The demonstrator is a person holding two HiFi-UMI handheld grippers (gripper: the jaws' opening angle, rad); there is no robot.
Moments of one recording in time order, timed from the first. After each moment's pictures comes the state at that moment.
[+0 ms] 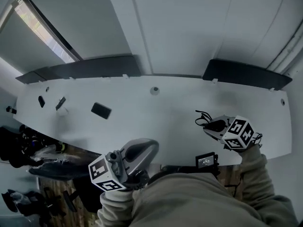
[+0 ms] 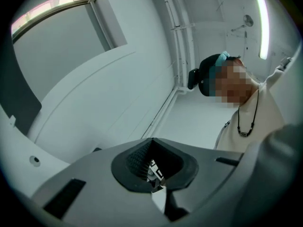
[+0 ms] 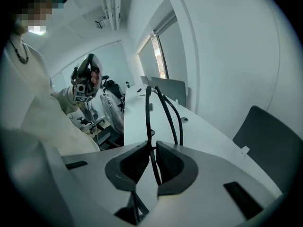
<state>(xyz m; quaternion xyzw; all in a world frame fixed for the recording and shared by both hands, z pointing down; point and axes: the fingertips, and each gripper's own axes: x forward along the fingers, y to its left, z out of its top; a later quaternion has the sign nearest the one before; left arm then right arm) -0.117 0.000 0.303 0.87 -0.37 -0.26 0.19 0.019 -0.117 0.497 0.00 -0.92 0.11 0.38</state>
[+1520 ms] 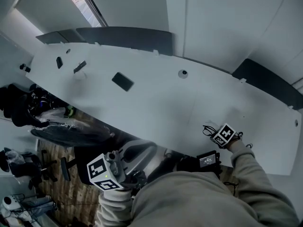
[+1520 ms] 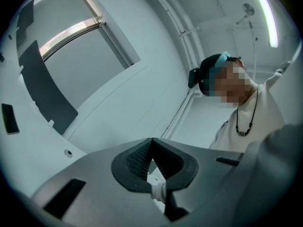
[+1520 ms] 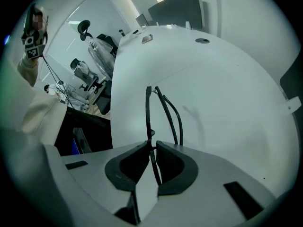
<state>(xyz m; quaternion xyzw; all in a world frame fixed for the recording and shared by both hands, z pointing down) -0.170 0.090 0.342 0.81 -0.48 -0.26 0.22 0.051 -0.066 0.766 -0.08 -0.76 0.14 0.63</state>
